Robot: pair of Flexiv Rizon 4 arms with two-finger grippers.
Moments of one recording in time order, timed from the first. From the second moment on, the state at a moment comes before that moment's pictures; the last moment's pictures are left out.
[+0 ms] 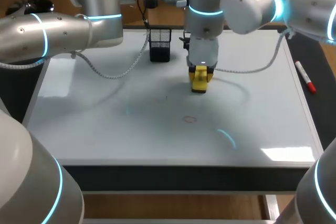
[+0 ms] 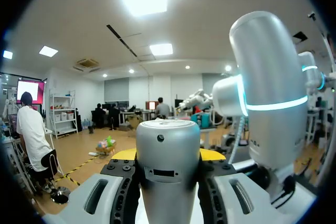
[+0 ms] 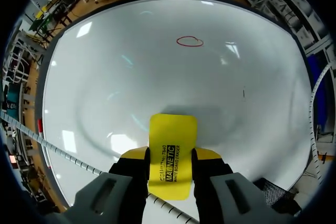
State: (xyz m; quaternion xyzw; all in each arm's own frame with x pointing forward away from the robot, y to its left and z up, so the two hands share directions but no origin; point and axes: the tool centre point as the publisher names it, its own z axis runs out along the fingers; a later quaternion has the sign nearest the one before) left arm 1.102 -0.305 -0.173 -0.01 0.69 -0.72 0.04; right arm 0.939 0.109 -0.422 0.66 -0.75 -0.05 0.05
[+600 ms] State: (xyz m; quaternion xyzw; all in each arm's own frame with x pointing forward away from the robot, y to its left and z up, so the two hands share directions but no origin) left arm 1.102 -0.305 -0.173 -0.01 0.69 -0.72 0.04; right arm 0.932 0.060 -0.410 0.62 -0.78 -0.02 0.05
